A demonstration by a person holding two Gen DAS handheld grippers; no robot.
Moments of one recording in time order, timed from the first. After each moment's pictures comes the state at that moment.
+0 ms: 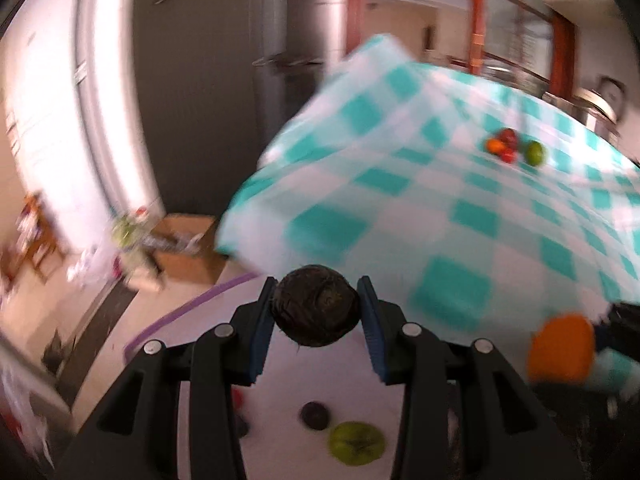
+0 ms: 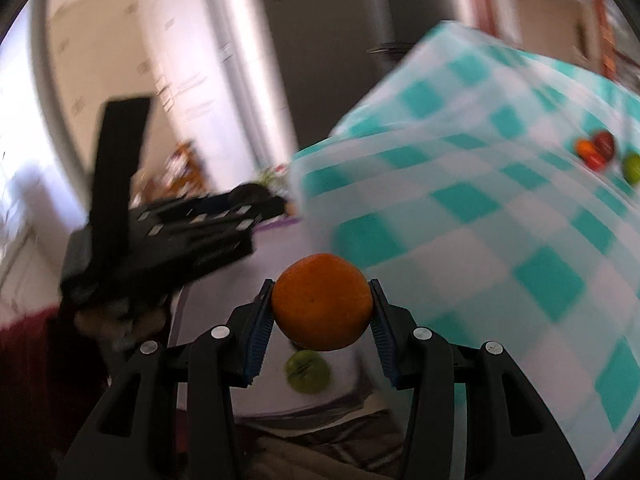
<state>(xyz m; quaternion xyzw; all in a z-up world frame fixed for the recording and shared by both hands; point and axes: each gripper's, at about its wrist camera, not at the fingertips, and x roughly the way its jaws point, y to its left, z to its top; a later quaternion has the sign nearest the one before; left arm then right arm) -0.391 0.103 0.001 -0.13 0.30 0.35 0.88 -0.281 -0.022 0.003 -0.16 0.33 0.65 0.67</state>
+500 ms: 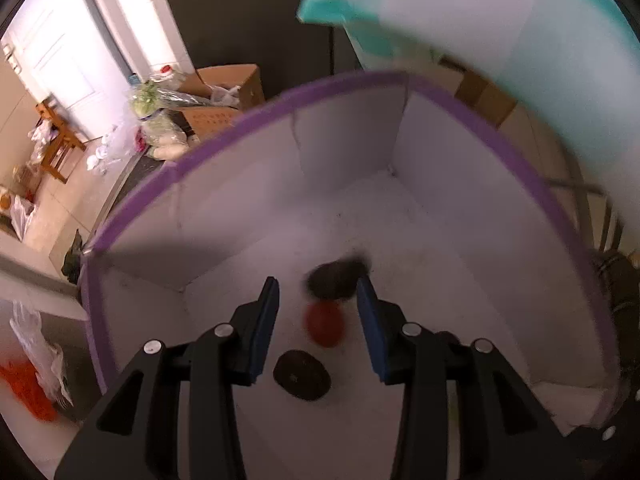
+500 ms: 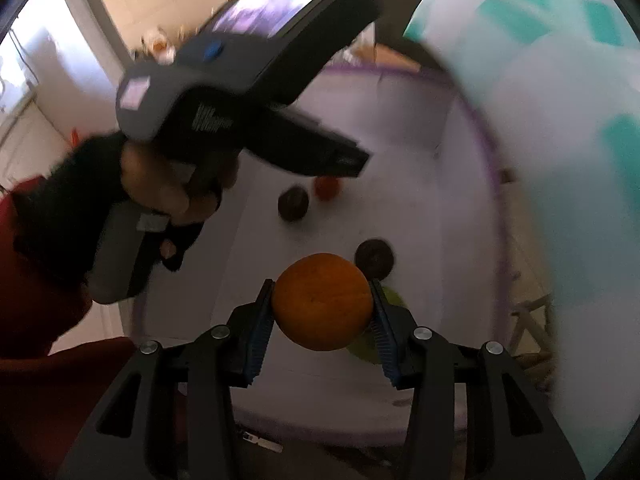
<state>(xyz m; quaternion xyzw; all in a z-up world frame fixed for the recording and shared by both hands) -0.389 0.213 -0.149 -0.21 0.51 0.36 0.75 -0.368 0.087 -0.116 -0.37 0.42 0.64 0.52</state>
